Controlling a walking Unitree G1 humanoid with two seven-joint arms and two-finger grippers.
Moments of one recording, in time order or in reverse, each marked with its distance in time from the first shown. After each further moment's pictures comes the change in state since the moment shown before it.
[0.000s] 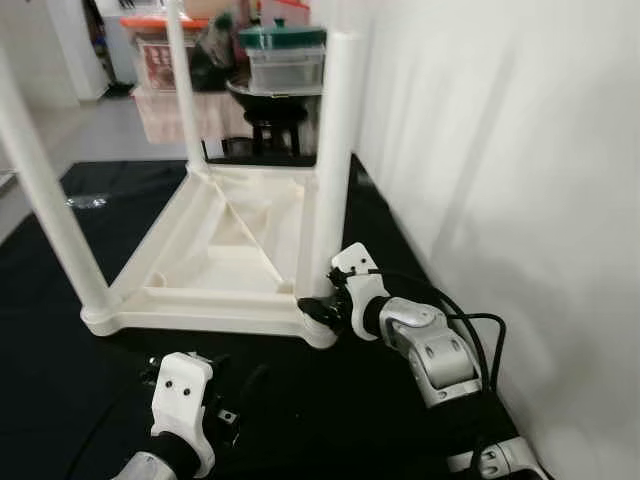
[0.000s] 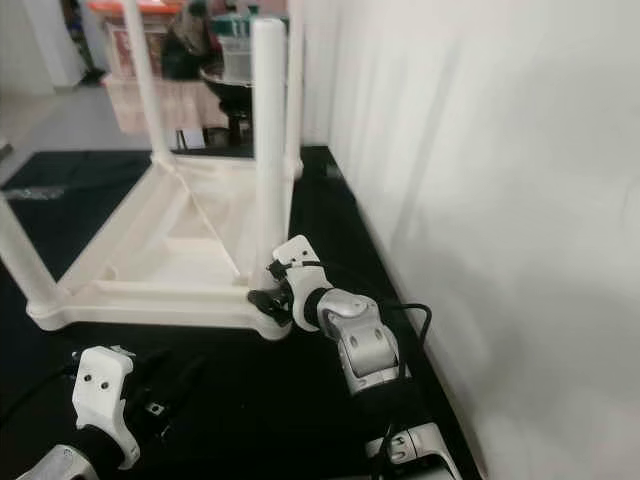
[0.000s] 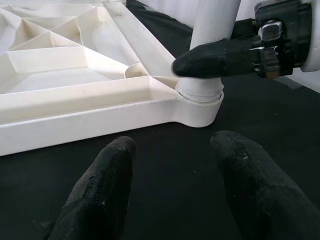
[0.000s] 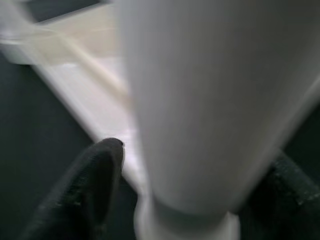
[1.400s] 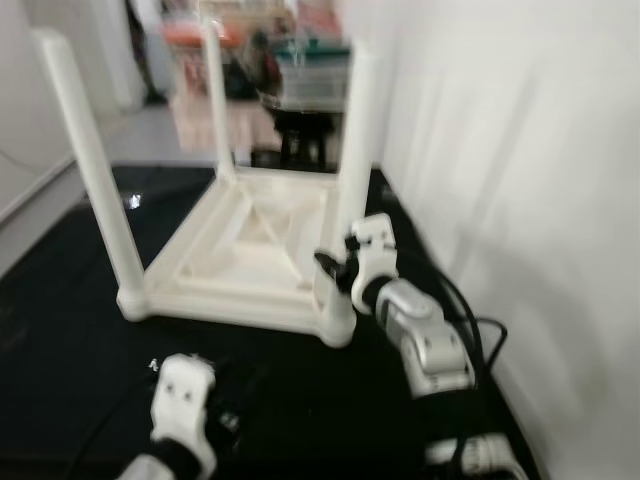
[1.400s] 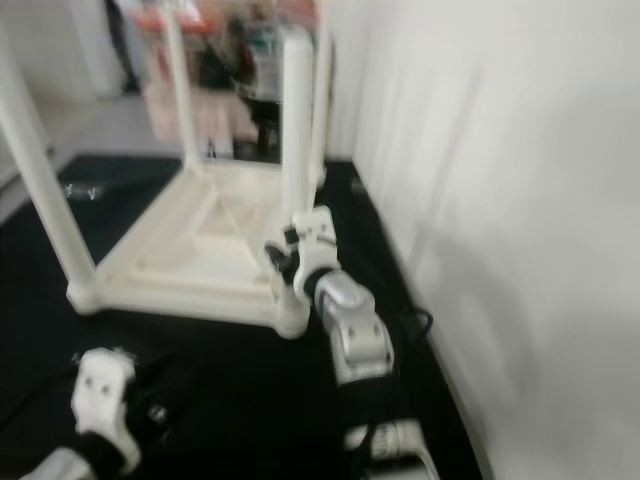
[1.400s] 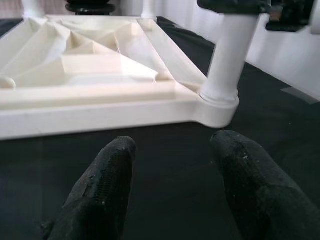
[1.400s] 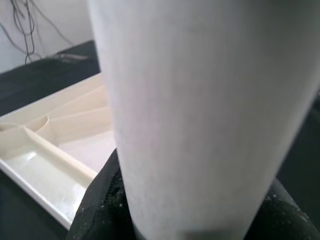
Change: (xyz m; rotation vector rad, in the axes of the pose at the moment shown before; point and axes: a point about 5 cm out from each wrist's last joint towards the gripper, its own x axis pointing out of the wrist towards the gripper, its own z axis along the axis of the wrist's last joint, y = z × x) left arm -0.004 0.002 -0.002 -0.002 0.006 0.021; right arm 0.000 -0.007 0.005 0.098 -0.099 -0.398
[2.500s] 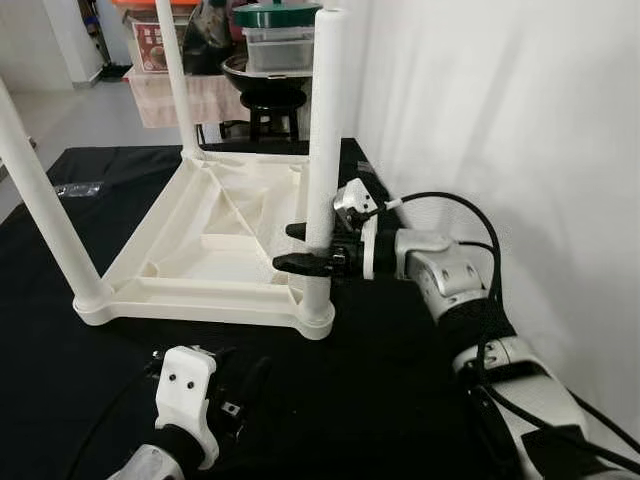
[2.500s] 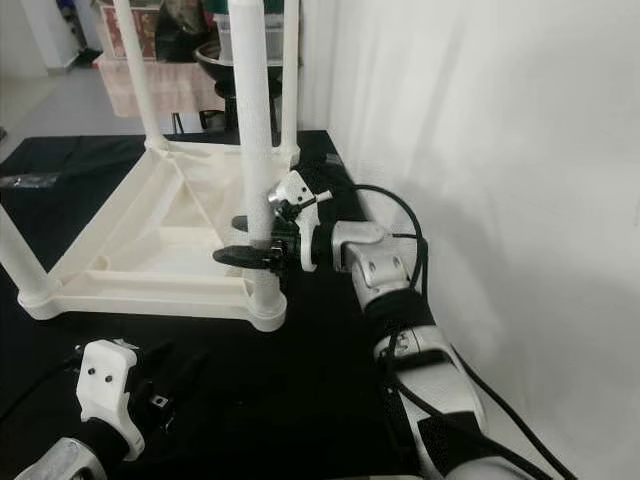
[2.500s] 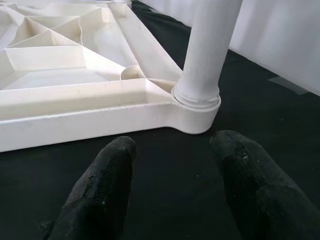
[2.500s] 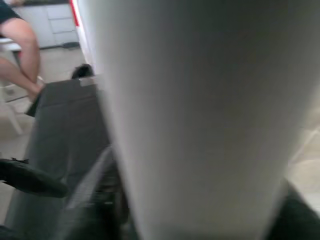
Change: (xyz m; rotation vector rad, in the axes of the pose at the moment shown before) left arm 0.008 -0.003 0.004 0.002 -0.026 -0.005; right arm 0.016 -0.011 0.064 -0.169 -0.126 0.867
